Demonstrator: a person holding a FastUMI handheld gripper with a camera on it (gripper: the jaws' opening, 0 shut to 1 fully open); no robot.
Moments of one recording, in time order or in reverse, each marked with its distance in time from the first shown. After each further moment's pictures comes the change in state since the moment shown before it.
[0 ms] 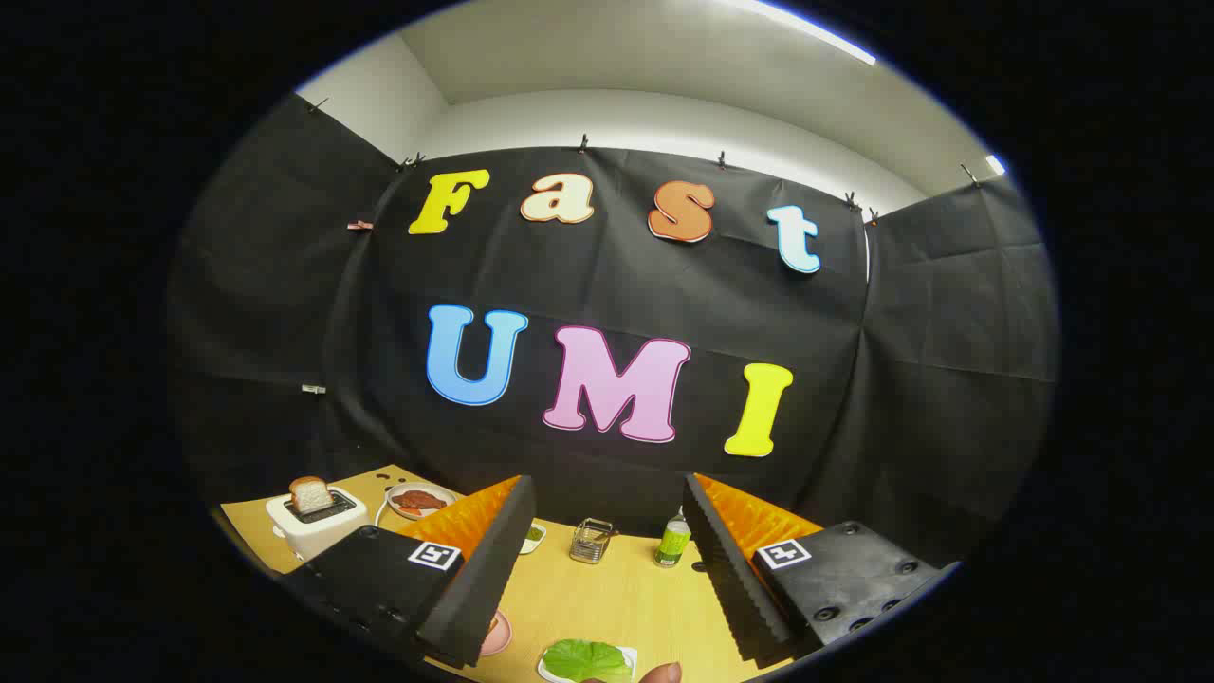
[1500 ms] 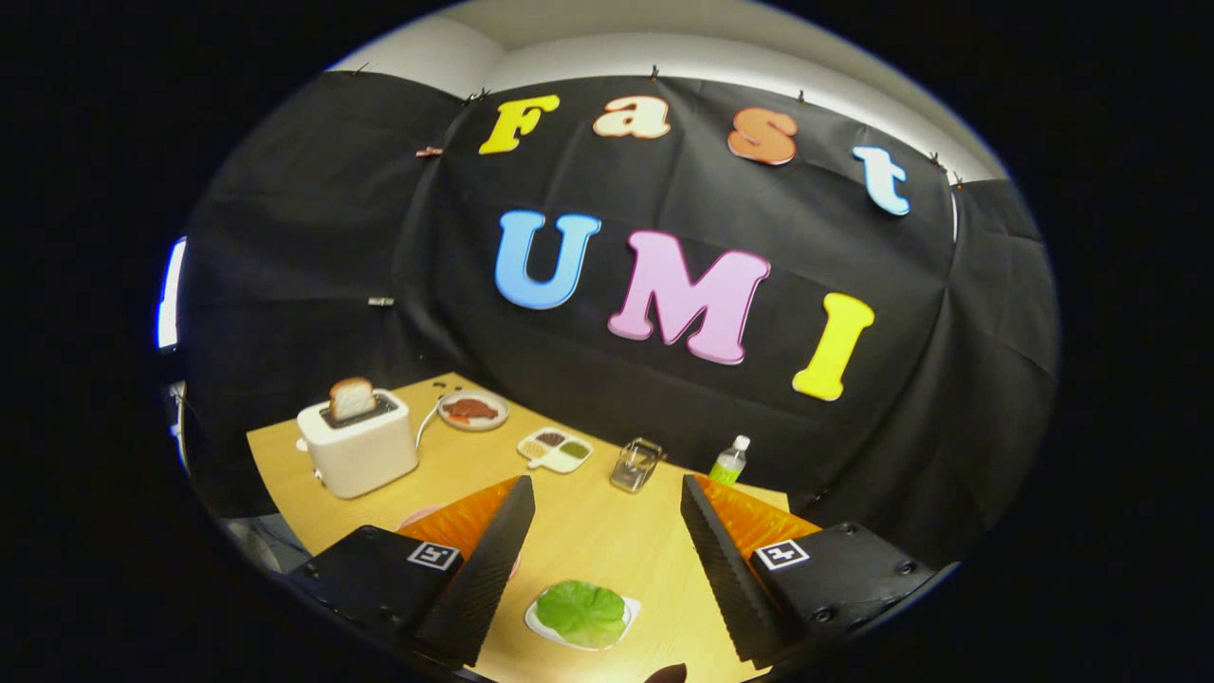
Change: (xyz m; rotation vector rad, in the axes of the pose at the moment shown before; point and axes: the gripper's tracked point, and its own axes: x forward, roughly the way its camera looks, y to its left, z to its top) arm -0.006 0.013 -0.129 -0.110 0.340 0.297
